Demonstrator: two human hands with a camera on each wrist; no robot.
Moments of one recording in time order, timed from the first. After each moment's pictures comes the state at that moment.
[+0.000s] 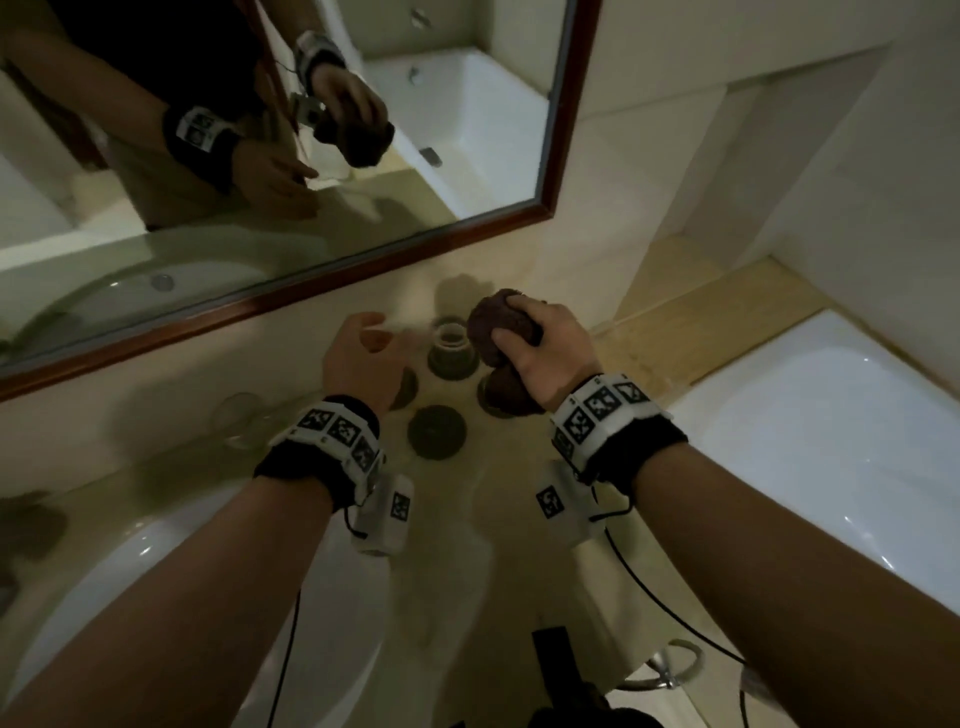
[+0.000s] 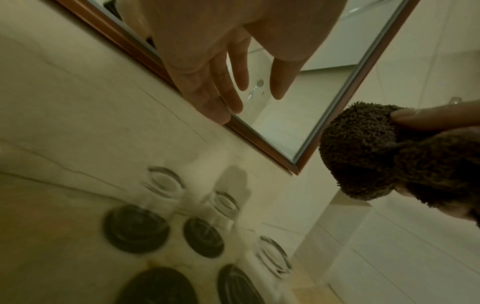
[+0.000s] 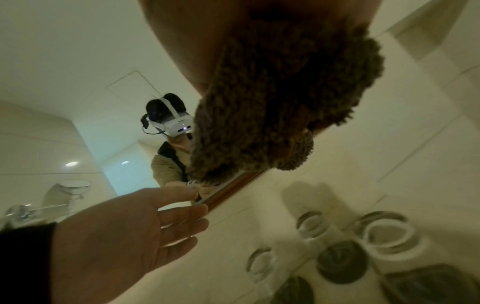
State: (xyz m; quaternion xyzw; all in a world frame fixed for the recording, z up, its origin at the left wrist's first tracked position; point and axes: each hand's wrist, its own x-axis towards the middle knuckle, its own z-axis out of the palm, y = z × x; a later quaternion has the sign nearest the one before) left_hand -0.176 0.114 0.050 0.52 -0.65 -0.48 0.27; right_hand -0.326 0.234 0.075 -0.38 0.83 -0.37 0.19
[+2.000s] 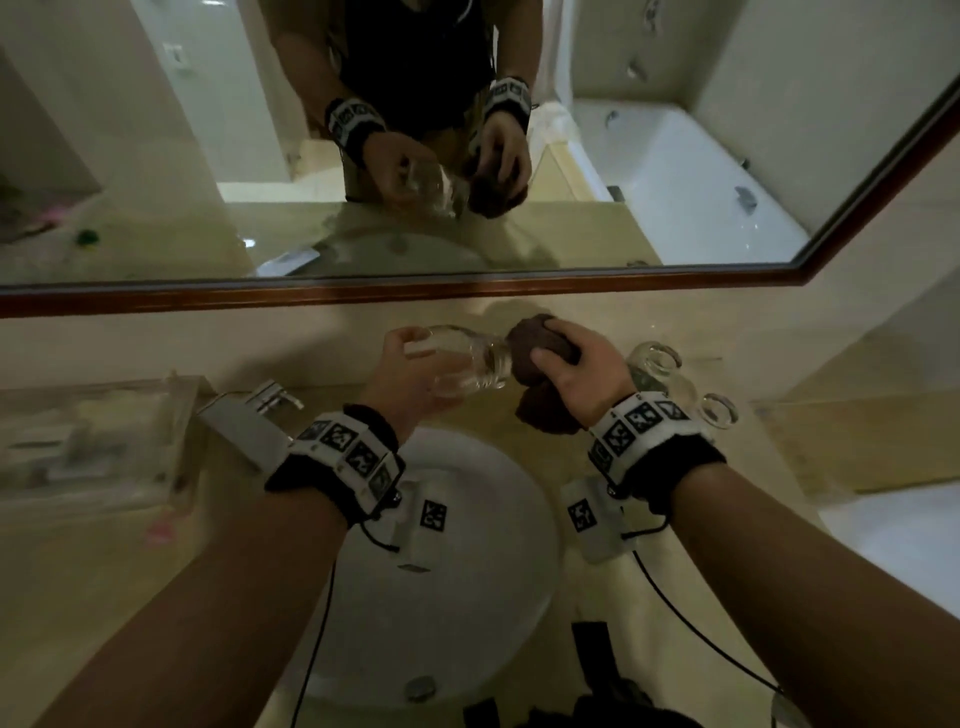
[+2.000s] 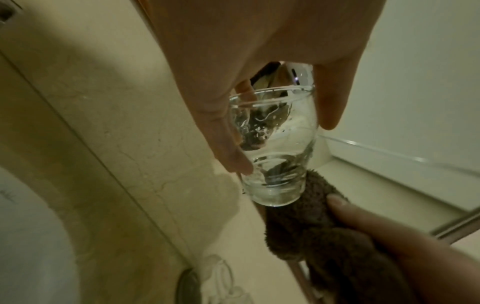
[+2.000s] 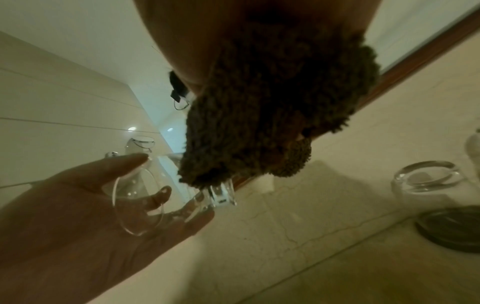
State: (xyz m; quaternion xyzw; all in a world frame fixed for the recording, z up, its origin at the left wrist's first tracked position) left_hand 0.073 0.068 0.062 0.48 -0.38 -0.71 0.35; right_hand -0.111 0.131 0.087 -0.51 0.76 -0.32 0.24
